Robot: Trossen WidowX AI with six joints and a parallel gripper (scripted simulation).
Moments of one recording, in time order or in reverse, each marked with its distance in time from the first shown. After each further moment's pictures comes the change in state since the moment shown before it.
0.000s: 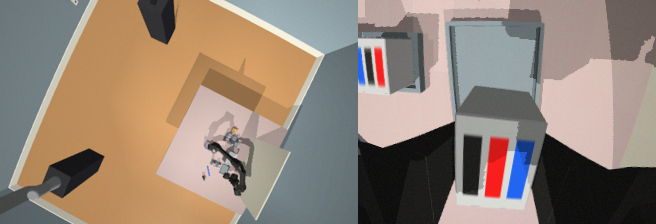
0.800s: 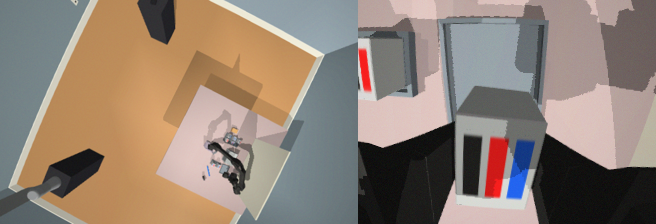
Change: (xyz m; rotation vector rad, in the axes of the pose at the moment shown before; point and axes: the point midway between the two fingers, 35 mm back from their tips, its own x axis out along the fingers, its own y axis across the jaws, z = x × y) arm 0.017 0.000 0.000 0.000 0.000 0.000
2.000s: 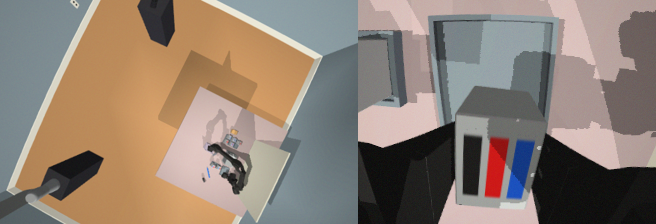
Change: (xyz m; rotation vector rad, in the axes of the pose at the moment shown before) arm 0.026 0.001 0.001 -0.001 -0.001 -0.001
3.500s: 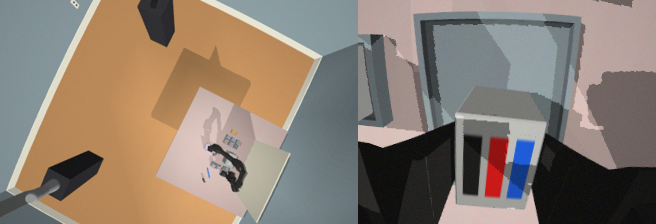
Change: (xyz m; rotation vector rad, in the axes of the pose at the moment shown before) arm 0.032 0.004 0.003 -0.001 -0.003 0.000
